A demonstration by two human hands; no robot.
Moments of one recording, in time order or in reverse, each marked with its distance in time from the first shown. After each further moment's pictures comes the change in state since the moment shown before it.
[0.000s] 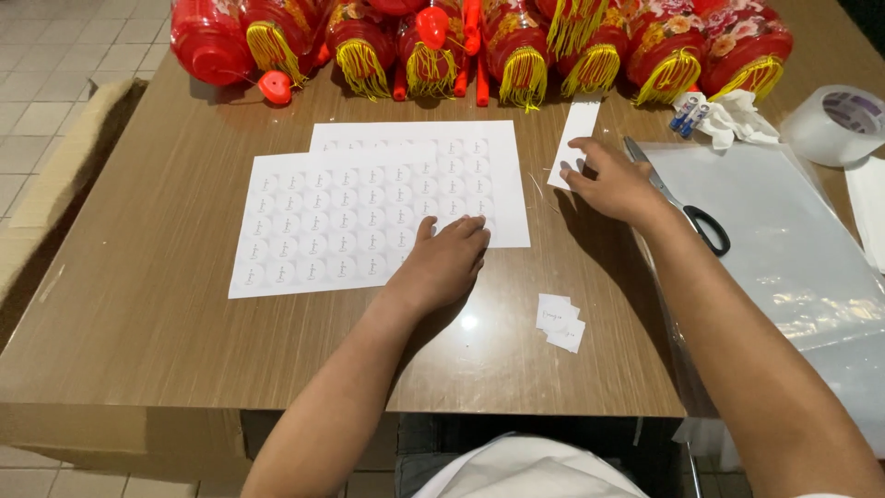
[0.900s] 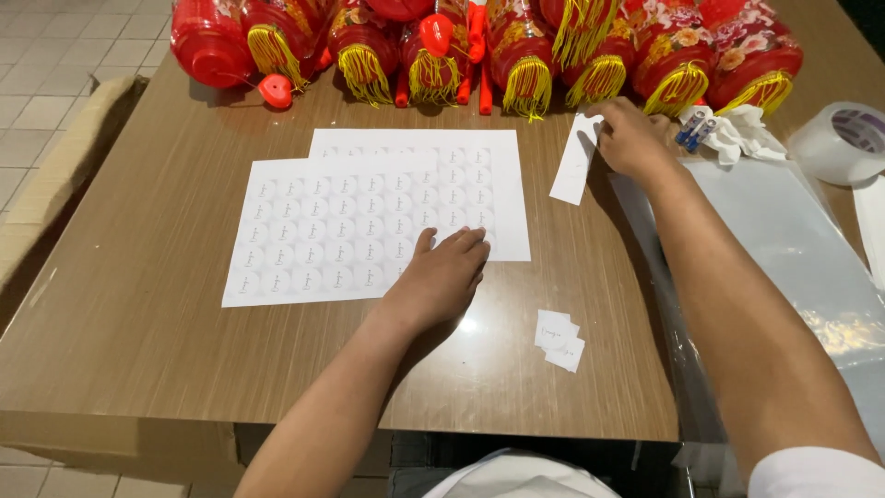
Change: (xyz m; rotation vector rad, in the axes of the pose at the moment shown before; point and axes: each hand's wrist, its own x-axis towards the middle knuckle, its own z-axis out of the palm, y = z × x) left_hand -0.002 -0.001 -0.001 0.007 -0.008 0.011; right_hand 0.112 0.073 -0.007 -0.222 0.097 -0.084
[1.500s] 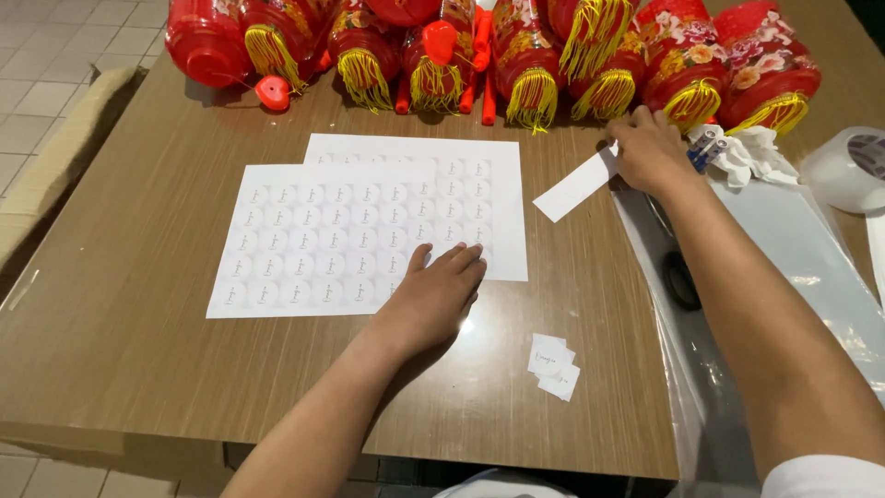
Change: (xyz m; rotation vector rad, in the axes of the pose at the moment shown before) left_hand -0.004 0.008 -0.012 -0.020 -0.018 0.001; right_hand -0.010 -0.010 -0.026 -0.301 -0.037 -0.081
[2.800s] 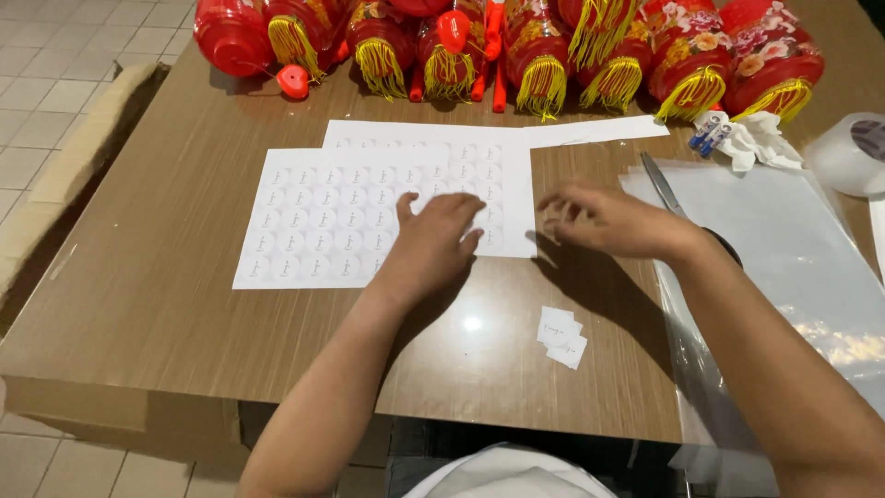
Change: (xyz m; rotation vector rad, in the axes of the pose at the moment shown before) left_hand 0.009 -0.026 0.000 -0.027 0.371 -0.035; right_hand -0.132 -0.126 -0.098 0.635 -0.405 -0.206
